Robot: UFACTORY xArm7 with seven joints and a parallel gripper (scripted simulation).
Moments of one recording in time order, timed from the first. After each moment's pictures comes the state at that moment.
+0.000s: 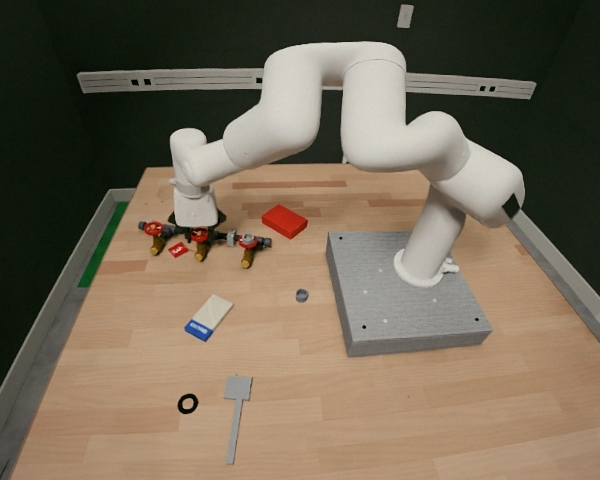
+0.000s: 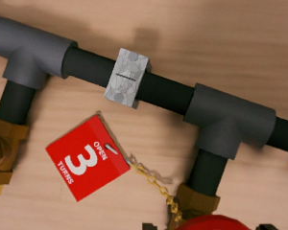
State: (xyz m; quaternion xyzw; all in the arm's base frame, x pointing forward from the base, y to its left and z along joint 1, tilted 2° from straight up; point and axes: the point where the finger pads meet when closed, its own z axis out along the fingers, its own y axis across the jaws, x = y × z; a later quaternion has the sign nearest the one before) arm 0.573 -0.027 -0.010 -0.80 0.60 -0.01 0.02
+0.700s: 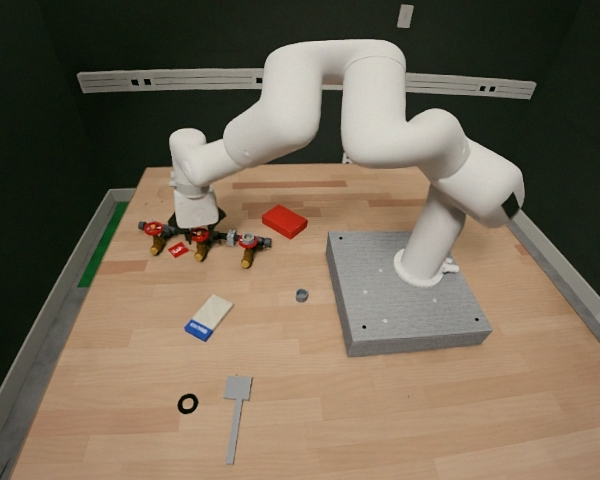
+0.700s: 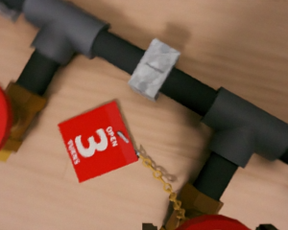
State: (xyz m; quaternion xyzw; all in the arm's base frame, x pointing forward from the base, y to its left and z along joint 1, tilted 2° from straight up) arm 0.573 -0.027 -0.010 -0.86 0.52 -0.01 0.02
